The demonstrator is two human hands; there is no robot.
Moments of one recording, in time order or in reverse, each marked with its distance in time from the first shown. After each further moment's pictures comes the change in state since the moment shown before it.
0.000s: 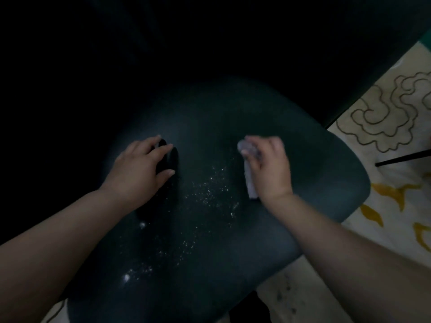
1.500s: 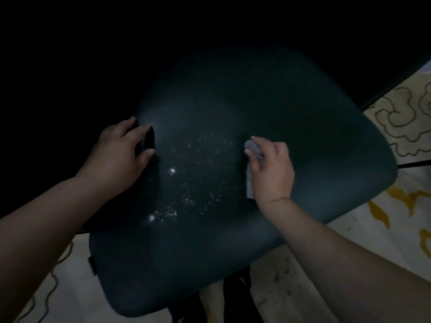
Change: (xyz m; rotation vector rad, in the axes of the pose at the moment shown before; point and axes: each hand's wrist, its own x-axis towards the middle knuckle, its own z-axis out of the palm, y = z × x) left_hand -0.098 -0.056 0.024 -0.161 0.111 -0.276; right_hand -0.085 -0.023 0.040 -0.185 -0.021 0.041
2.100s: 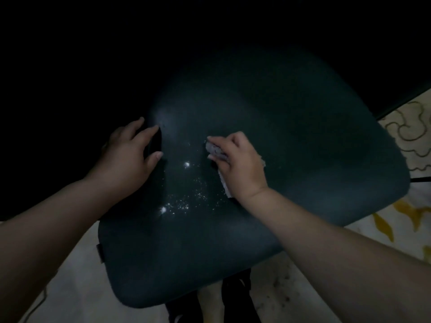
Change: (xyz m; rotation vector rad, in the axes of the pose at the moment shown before) left_hand -0.023 -0.009 0.002 -0.073 0.008 -0.059; right_hand -0.007 -0.055 0.034 0.168 -0.278 -0.364
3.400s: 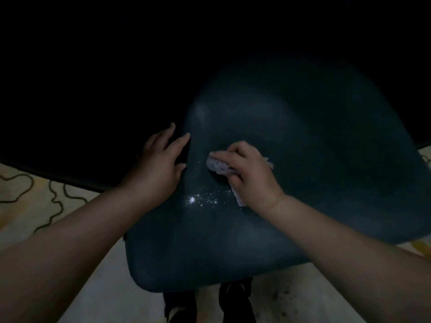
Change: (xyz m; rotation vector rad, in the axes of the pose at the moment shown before) left_hand -0.036 -0.023 0.028 -0.100 0.032 -0.029; right_hand -0.002 -0.023 0.018 -0.028 -0.301 -0.260
